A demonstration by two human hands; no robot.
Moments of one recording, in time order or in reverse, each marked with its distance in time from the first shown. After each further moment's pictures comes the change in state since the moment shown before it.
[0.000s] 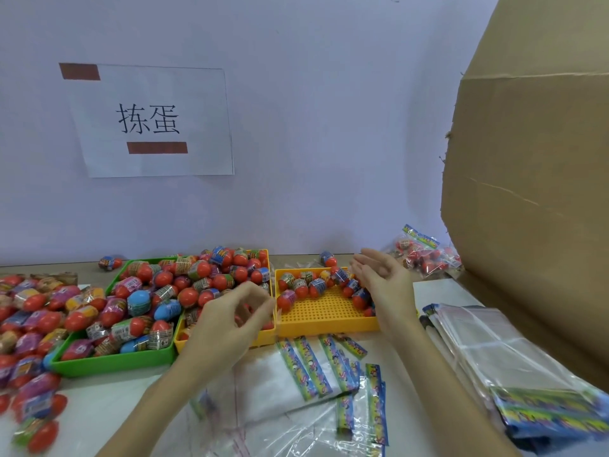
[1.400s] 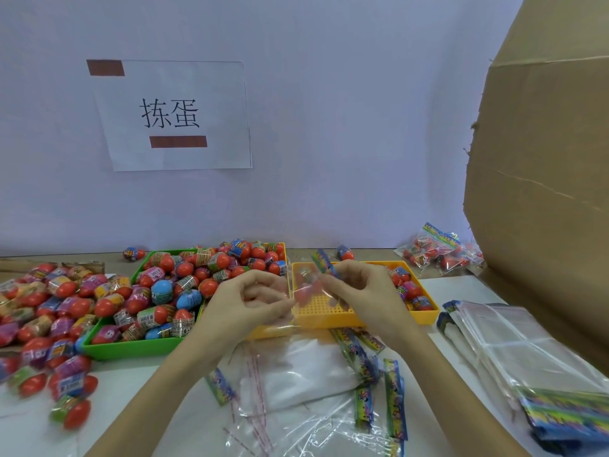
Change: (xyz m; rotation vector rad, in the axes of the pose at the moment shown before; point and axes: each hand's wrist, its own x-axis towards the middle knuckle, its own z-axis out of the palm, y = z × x) left_hand 0.008 -0.003 -0.014 -0.465 -0.092 -0.304; right_hand -0.031 -0.008 0.025 -0.173 -0.526 -0.166
